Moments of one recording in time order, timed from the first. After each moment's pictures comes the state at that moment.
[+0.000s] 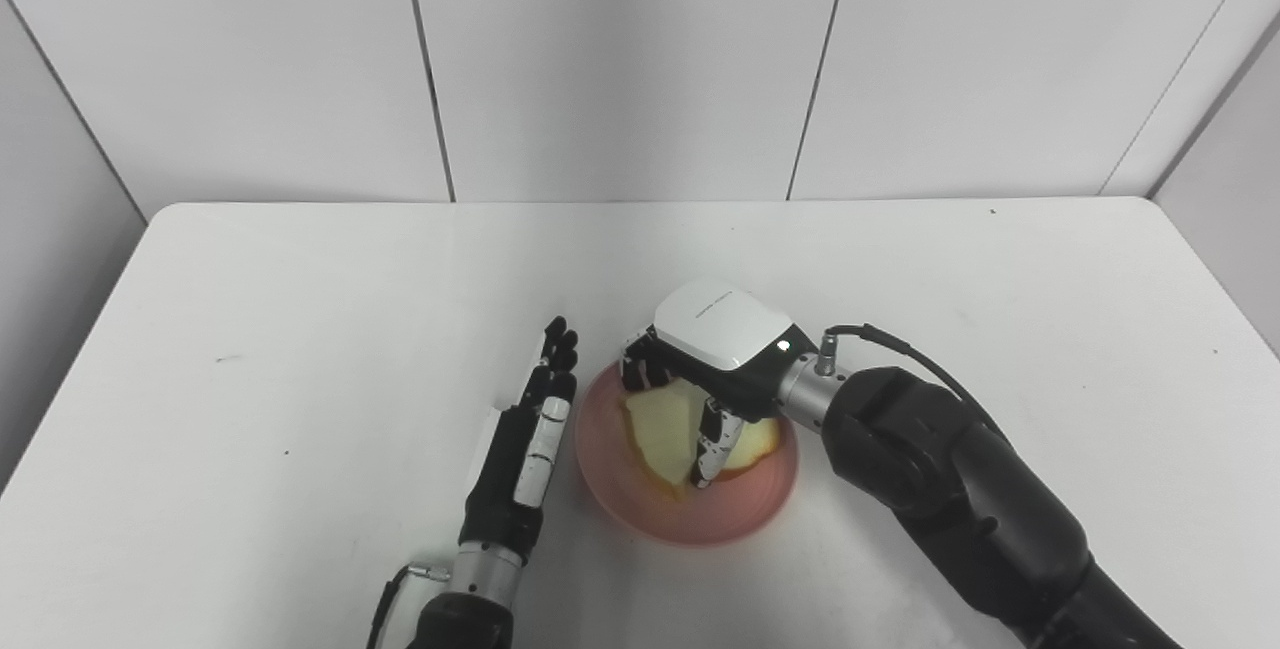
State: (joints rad) left arm -0.12 -0.12 -0.19 0.14 0.09 -0.14 -0.05; right arm -0.51 -0.39 0.47 -0.12 -0.90 -0.05 0.50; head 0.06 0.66
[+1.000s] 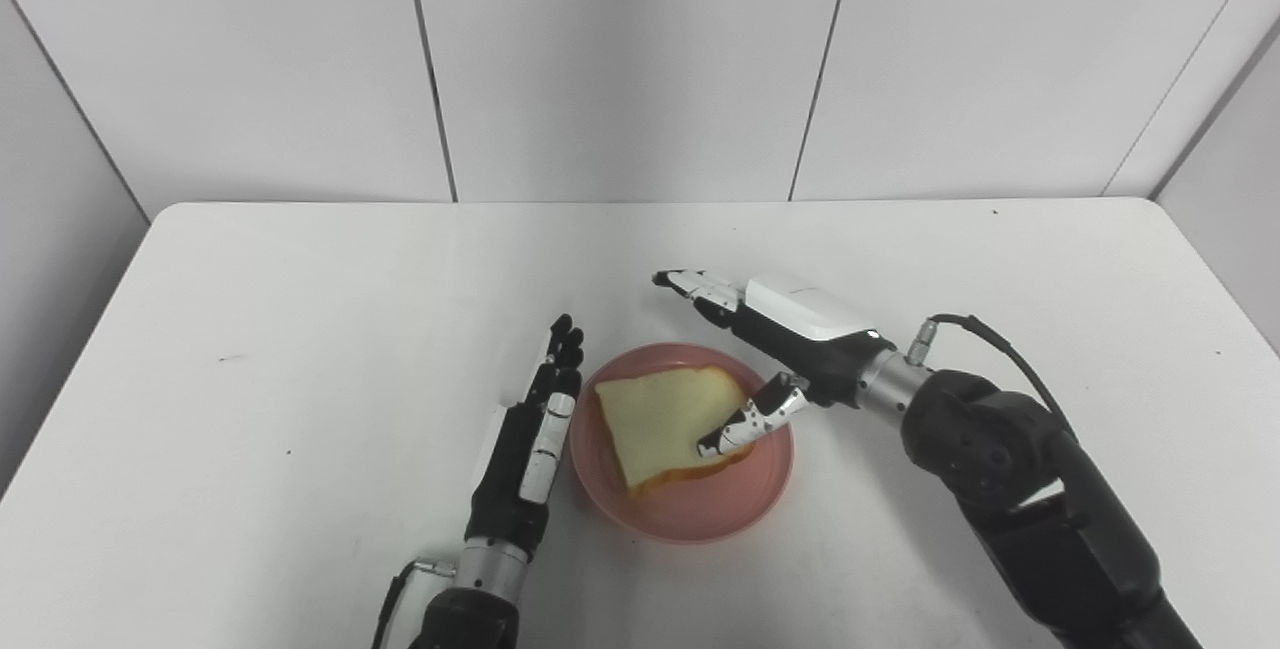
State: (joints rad) left arm -0.13 -0.12 -0.19 0.15 0.08 -0.14 -0.04; right arm -0.42 -0.41 0.24 -0.16 -0.55 0.04 0.57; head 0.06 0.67
